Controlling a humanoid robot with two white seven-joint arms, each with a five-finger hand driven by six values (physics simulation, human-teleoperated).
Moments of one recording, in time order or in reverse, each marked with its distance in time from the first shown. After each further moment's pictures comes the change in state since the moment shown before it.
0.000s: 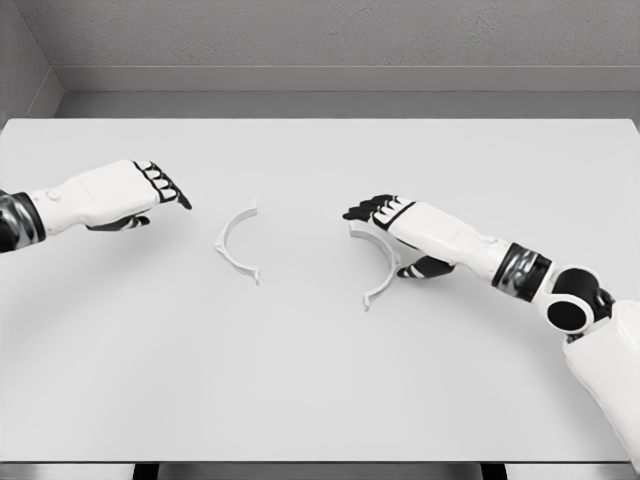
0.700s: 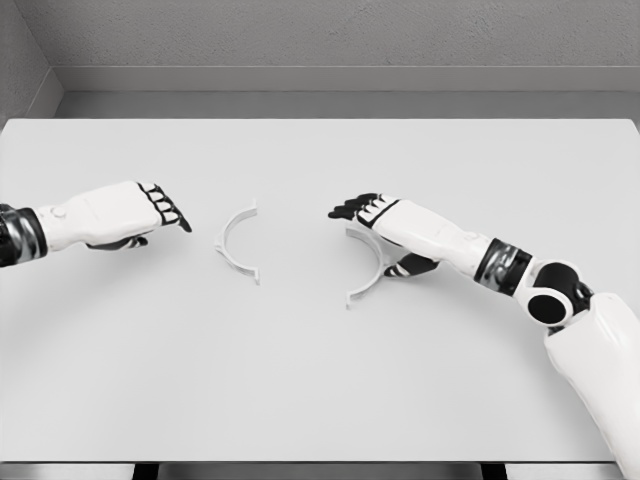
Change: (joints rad) left arm 0.008 0.037 -0.061 -0.030 0.001 0.000 -0.023; right arm -0.037 0.045 0.025 0.040 0.026 0.000 0.001
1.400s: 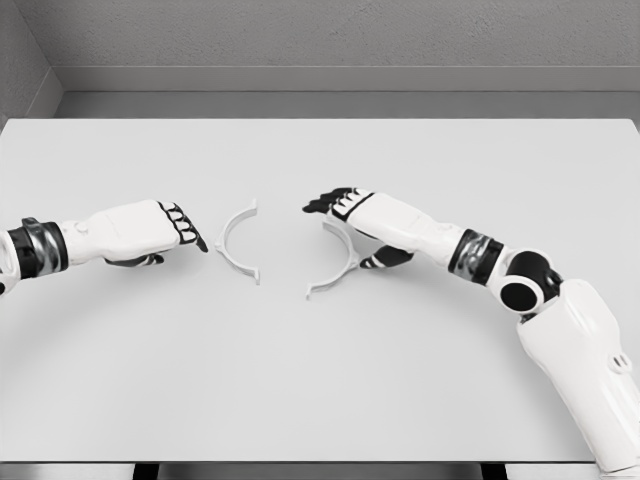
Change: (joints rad) left arm 0.005 -0.026 -0.040 -0.014 -0.003 0.000 -0.024; right arm -0.066 0.070 0.041 0.056 0.024 0.000 0.001
